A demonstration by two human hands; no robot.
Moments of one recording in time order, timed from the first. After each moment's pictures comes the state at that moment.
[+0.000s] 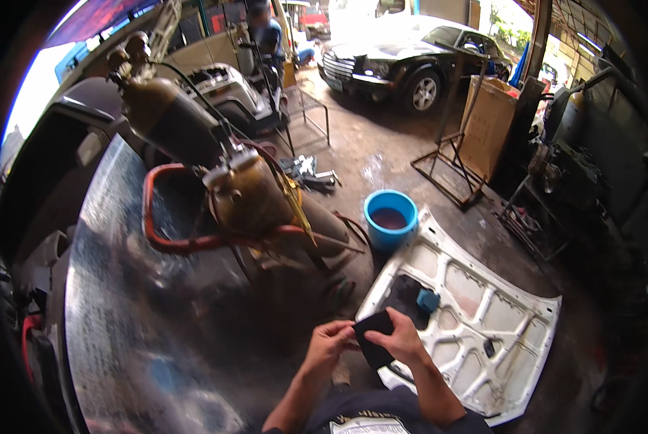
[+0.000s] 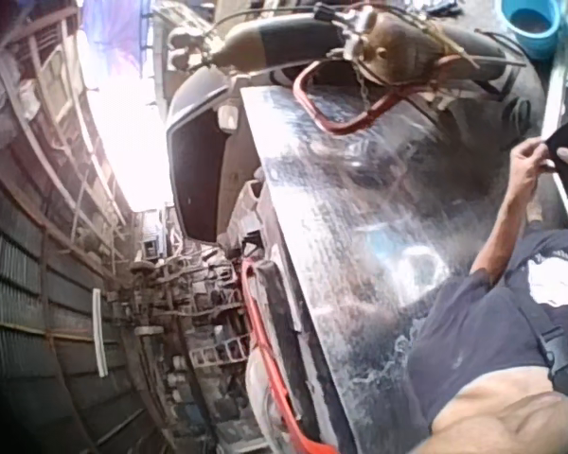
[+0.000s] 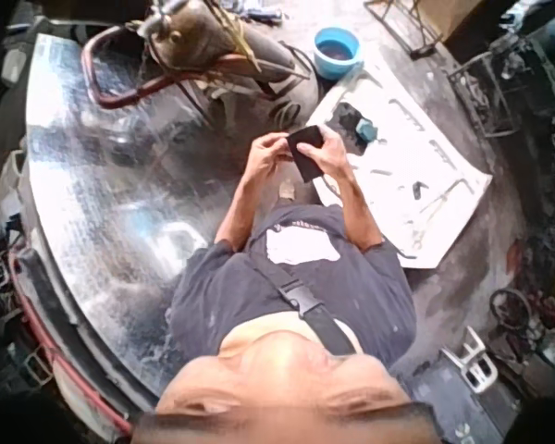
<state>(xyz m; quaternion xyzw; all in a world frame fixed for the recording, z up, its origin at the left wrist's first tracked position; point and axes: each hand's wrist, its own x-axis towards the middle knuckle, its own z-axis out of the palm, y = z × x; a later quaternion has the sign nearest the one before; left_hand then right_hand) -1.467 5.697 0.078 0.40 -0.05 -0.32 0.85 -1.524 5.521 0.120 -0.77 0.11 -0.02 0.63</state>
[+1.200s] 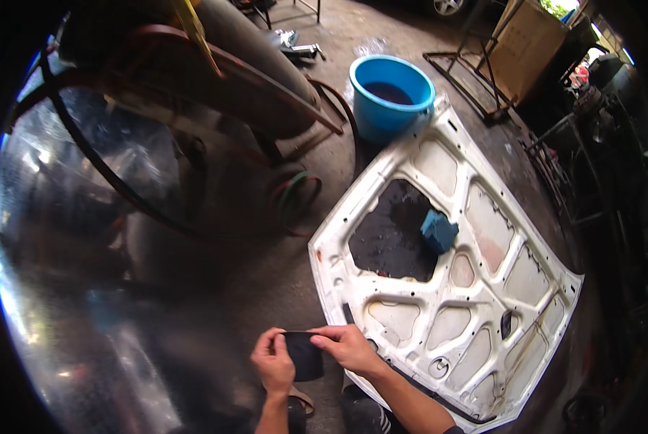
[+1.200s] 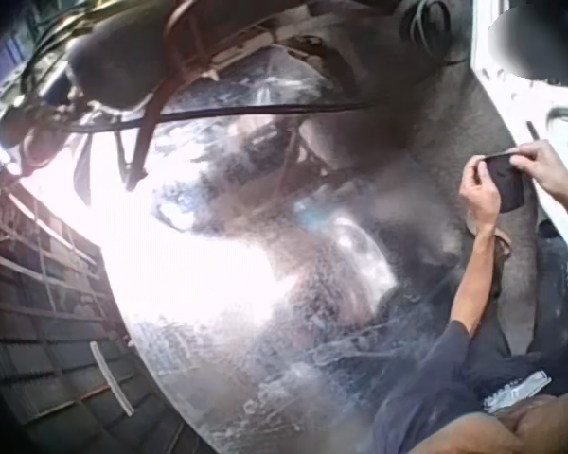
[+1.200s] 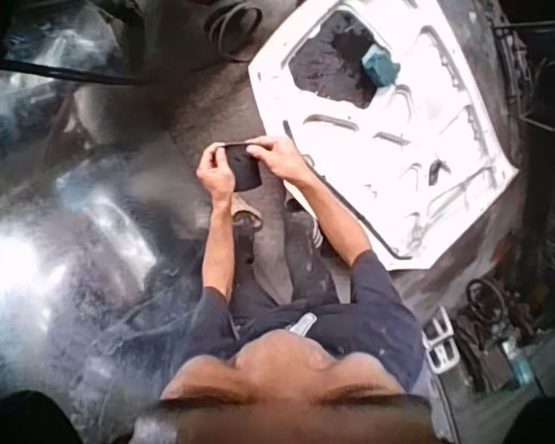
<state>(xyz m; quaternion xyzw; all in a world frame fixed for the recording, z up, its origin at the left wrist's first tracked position) -1.567 5.614 -0.397 0.79 0.15 0.04 0.60 -1.564 5.460 -0.379 -0.62 0.15 0.22 0.74</state>
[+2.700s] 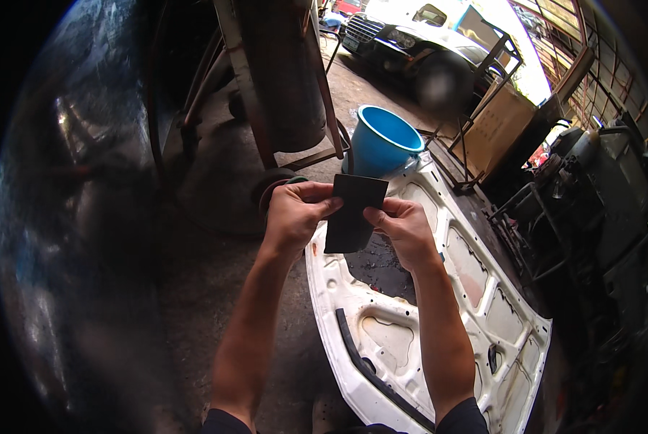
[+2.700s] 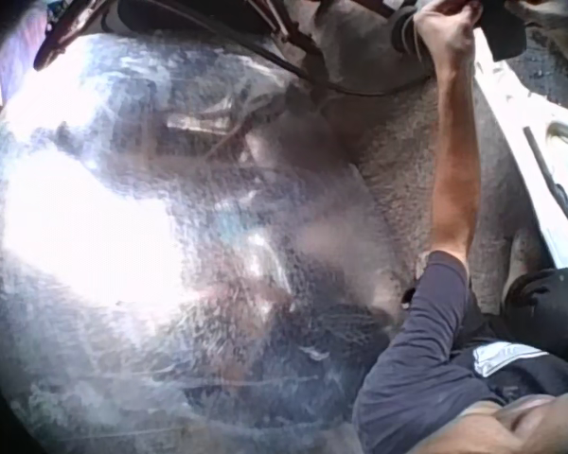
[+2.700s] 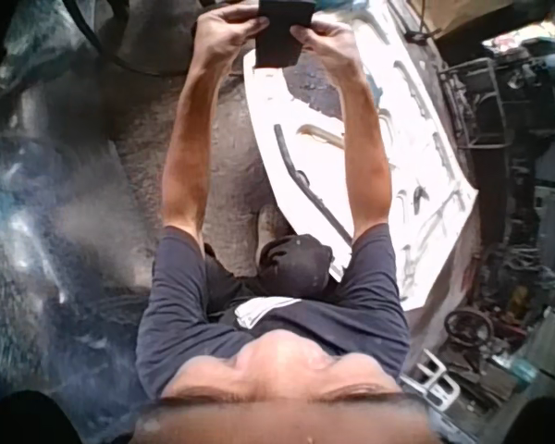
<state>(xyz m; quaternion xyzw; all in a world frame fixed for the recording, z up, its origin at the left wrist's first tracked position) -1.443 5.609 -0.453 0.50 -0.16 -0.06 0.85 -1.490 5.431 -0.414 -0.75 -0.05 -0.04 0.66</state>
